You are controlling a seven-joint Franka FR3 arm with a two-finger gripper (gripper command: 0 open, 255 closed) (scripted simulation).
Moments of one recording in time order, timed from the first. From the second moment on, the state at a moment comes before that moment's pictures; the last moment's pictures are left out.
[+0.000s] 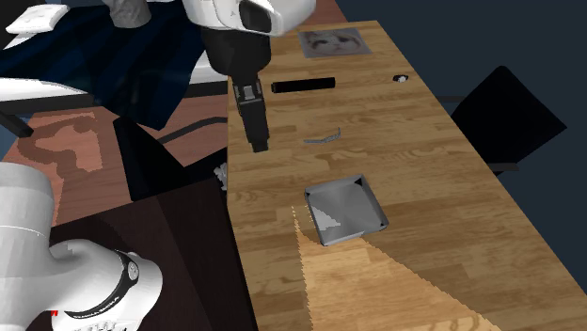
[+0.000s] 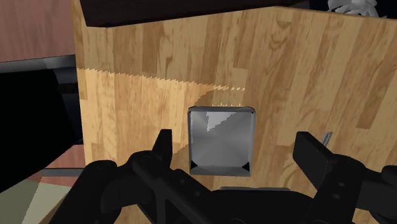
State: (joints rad) arm 0.03 -0.59 0.11 -2.40 -0.01 1.82 0.25
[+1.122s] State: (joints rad) arm 0.09 -0.02 0.27 -2.25 -0.04 2.21 0.48
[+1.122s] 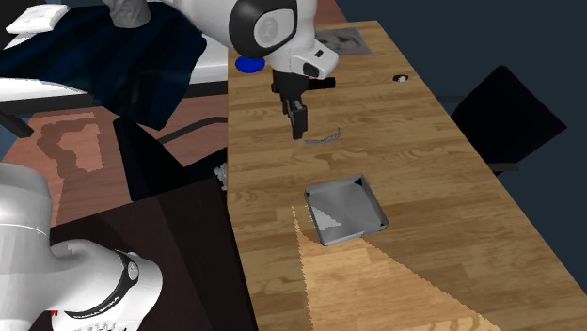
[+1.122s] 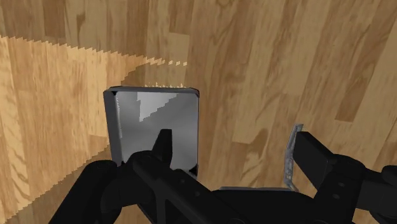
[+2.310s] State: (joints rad) arm 0.26 0.67 0.26 -1.68 -0.22 2.30 0.68
